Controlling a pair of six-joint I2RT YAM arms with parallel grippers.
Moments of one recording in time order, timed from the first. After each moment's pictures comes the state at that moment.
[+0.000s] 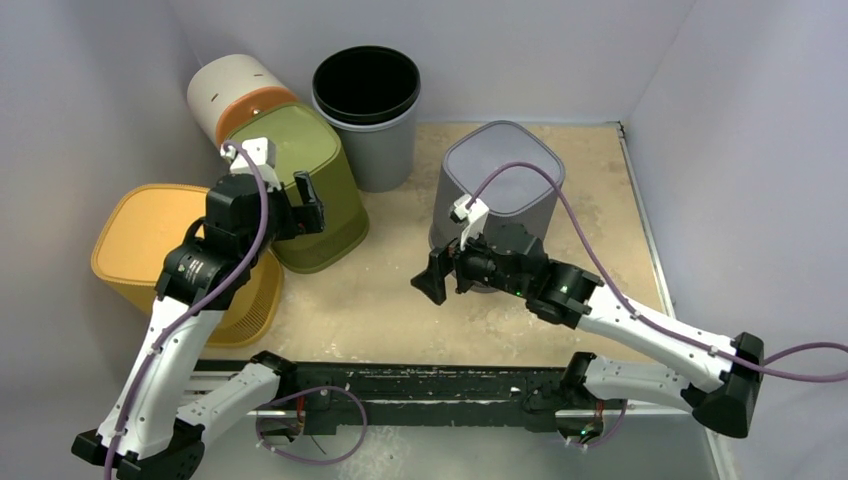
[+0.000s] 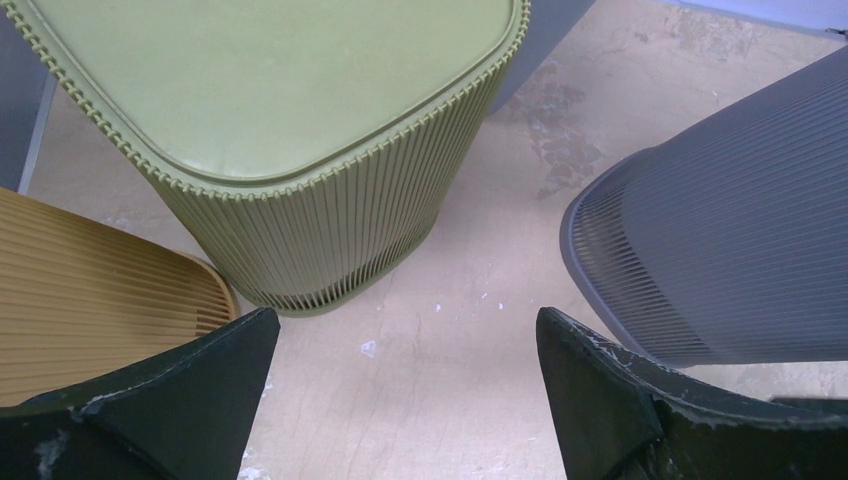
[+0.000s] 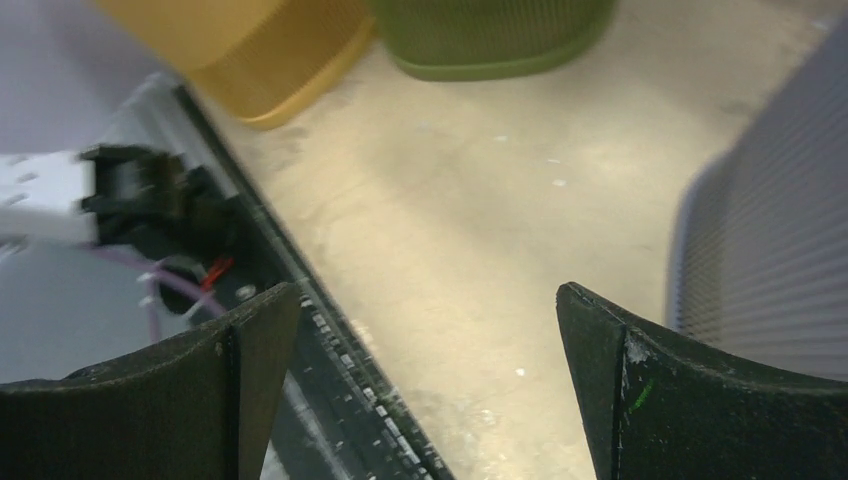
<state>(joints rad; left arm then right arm) -0.39 0.90 1.31 -0.88 -0.27 -0.38 0.97 1.01 0.92 -0.25 -0.06 0.33</state>
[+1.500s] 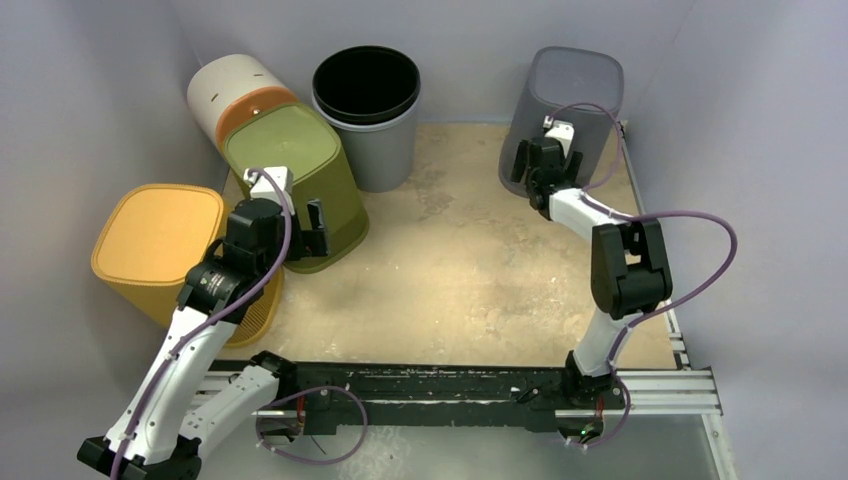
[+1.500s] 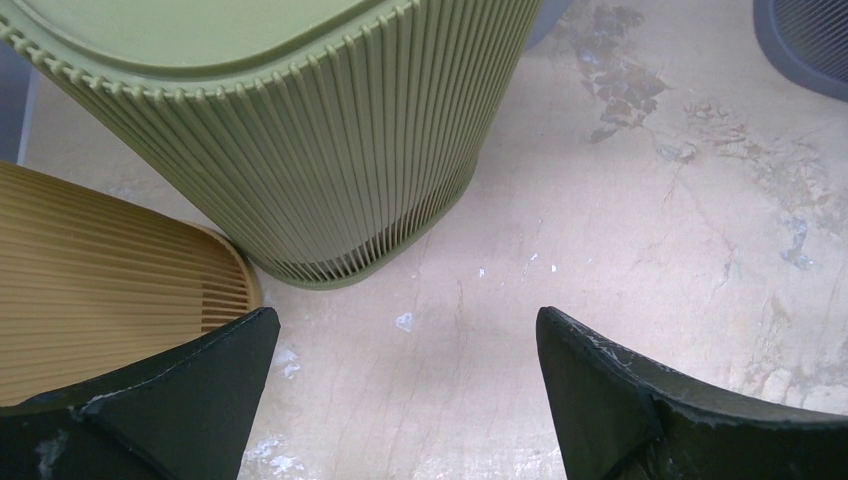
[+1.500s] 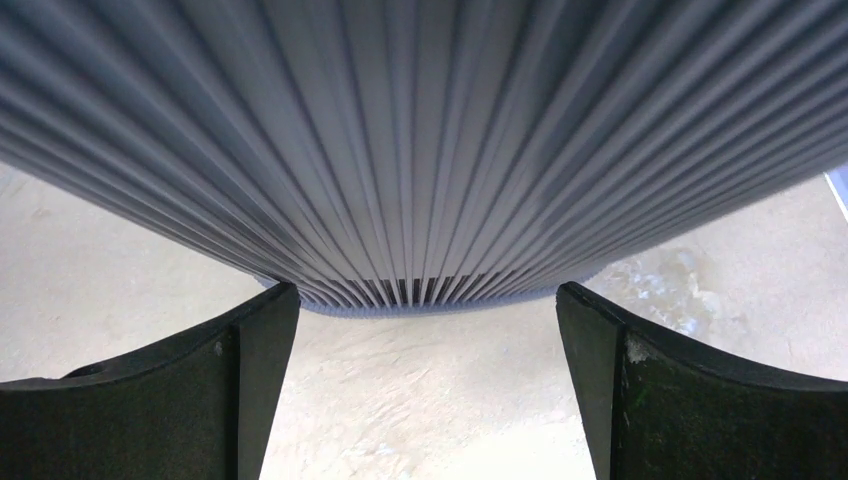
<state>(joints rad) -0.39 0.81 1.05 -0.78 -0.26 -0.31 0.20 1.80 1.18 0.08 0.51 0.22</state>
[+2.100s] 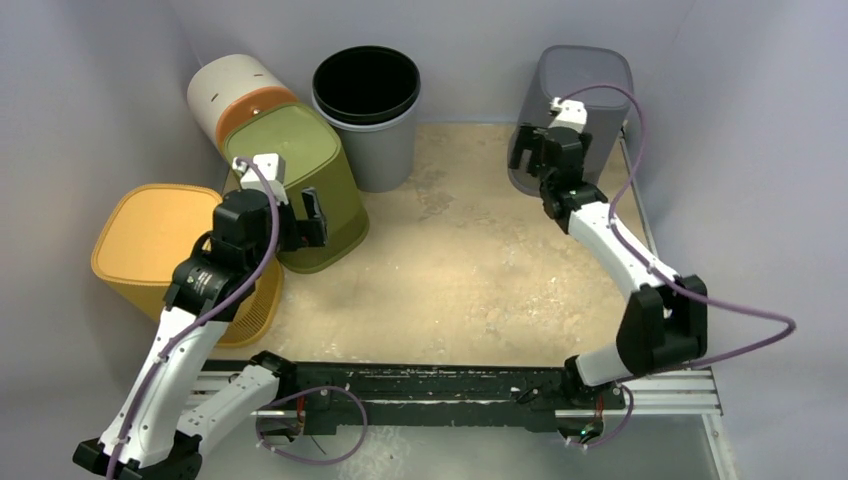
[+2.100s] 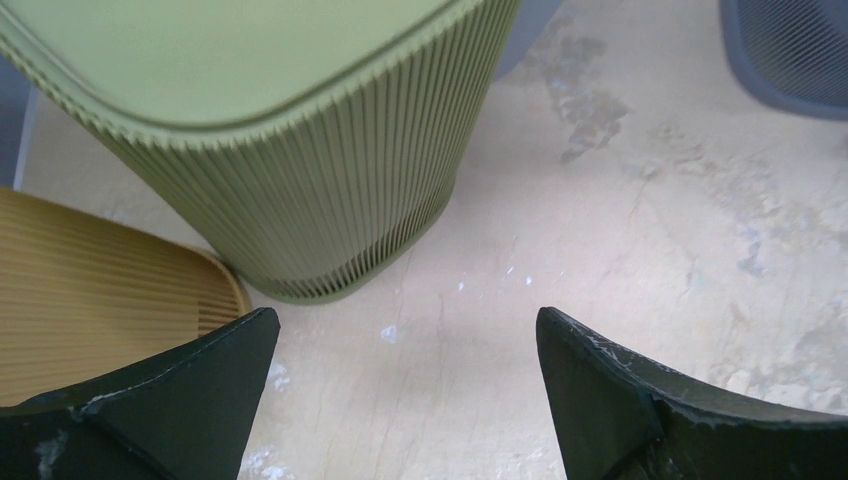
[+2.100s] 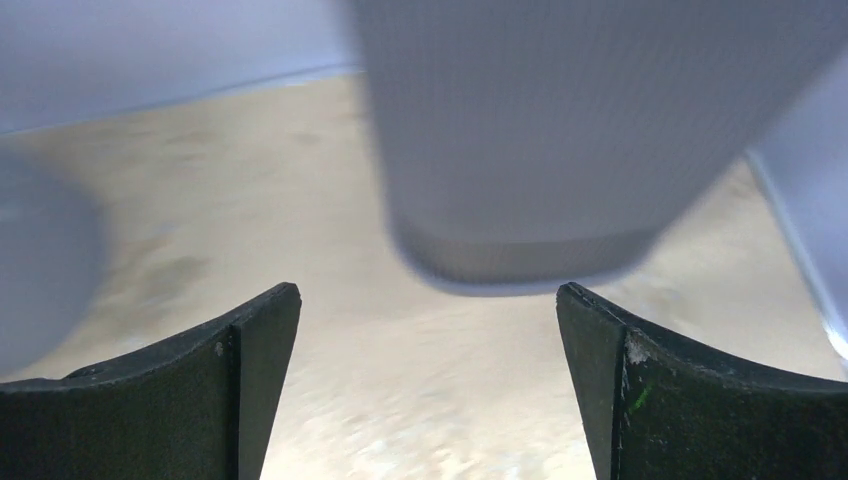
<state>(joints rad) -0.39 0.82 1.13 -0.81 -0.24 -0.32 0.21 1.51 1.15 -0.02 0.44 0.20</state>
